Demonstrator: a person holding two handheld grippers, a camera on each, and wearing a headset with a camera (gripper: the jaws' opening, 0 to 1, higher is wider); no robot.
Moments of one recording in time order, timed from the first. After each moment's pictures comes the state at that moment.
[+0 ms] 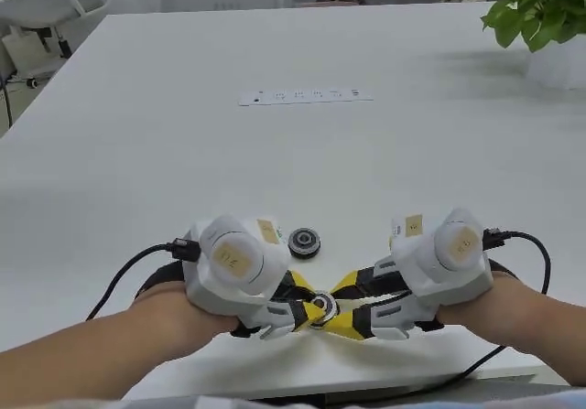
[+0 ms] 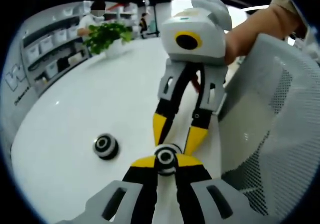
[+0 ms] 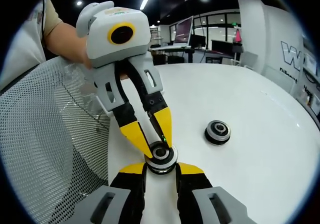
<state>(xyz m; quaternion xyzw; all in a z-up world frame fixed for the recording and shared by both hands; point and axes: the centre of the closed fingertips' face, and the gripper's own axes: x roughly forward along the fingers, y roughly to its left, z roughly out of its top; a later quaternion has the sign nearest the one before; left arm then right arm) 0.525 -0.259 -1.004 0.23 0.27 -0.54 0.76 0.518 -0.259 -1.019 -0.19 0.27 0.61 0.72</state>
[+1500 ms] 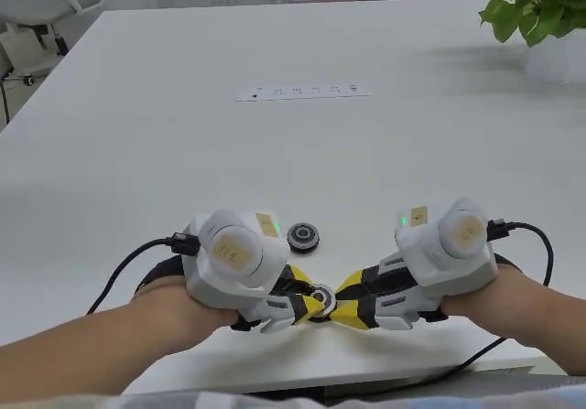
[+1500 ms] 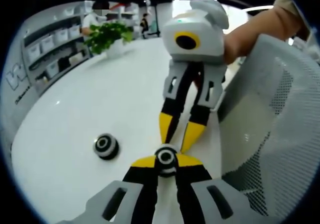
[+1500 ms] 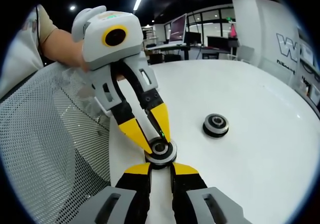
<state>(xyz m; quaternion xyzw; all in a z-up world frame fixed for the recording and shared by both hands) 0.526 -0.260 -1.005 0.22 0.27 -0.54 0.77 0.516 -0.265 -1.020 -0.17 0.29 0.60 0.72</state>
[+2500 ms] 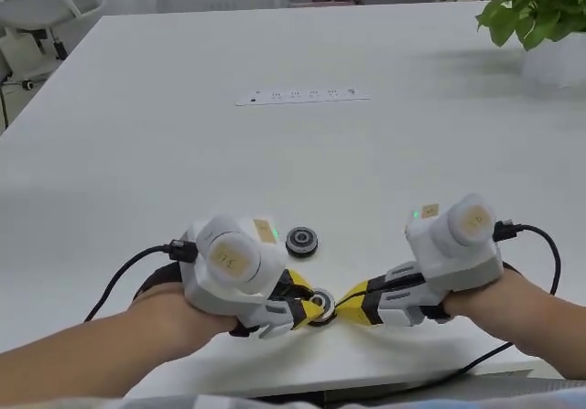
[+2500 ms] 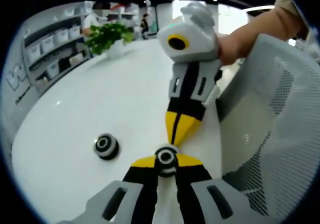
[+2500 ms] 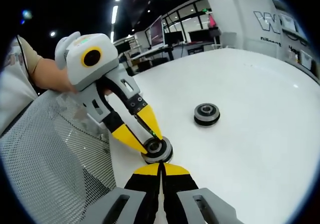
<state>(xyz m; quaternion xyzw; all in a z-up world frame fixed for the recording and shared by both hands) 0.525 -0.260 -1.004 0.22 0.27 -0.54 0.77 0.519 -0.272 -1.019 -0.06 0.34 0.57 0.74</state>
